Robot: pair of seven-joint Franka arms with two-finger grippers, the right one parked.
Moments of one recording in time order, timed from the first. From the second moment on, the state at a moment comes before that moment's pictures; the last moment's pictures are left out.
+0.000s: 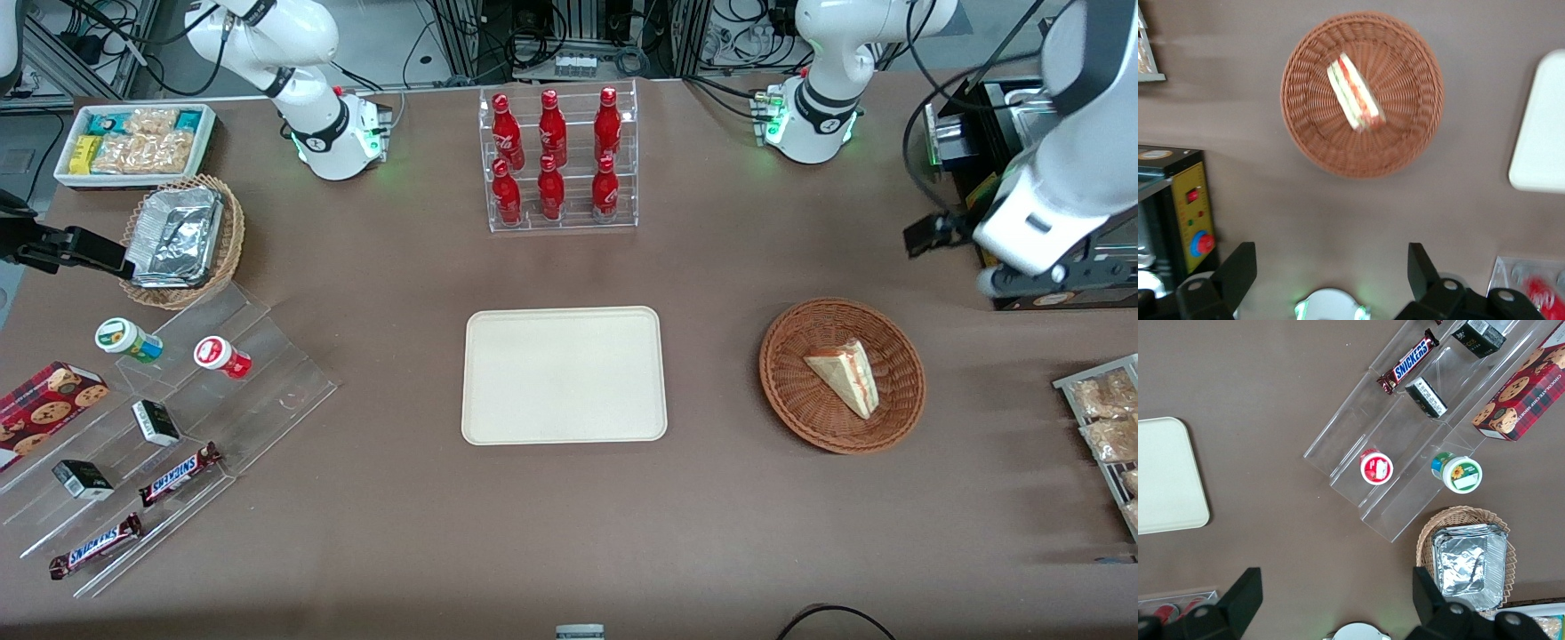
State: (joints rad) arm 0.01 0.03 -0.13 -1.69 0.04 1.54 -0.23
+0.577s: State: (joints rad) arm 0.00 0.04 -0.14 -2.08 0.04 2.11 -0.68
